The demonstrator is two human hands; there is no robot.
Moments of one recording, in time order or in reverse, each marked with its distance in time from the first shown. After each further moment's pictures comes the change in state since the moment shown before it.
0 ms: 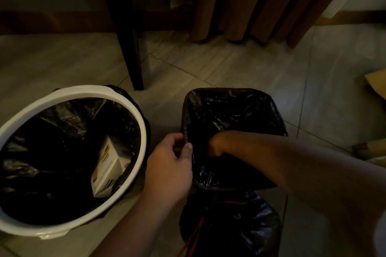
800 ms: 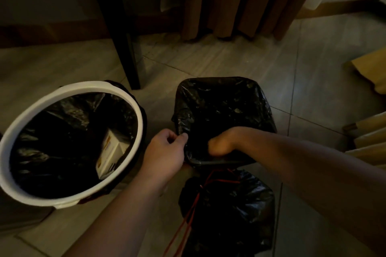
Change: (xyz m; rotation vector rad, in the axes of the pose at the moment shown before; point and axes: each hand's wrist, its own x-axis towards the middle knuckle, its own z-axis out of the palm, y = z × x) left_hand -0.016 0.007 -0.004 -0.041 -0.069 -0.257; right_hand -0.080 -0.017 0.049 0.600 0.105 0.012
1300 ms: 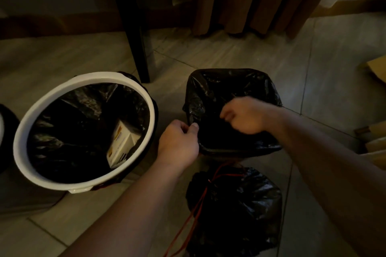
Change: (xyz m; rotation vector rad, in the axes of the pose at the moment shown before) left_hand 0.004 0.008 0.006 0.070 0.029 0.056; right_hand -0.054 0.019 -0.030 0.084 0.604 -0.101
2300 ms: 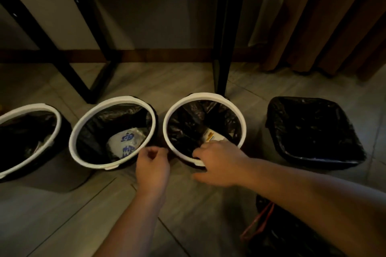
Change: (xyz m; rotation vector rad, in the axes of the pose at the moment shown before) left_hand -0.100 -0.092 -0.230 -0.504 0.627 -0.064; right_hand -0.074 -0.283 0.062 -0.342 0.125 -0.642
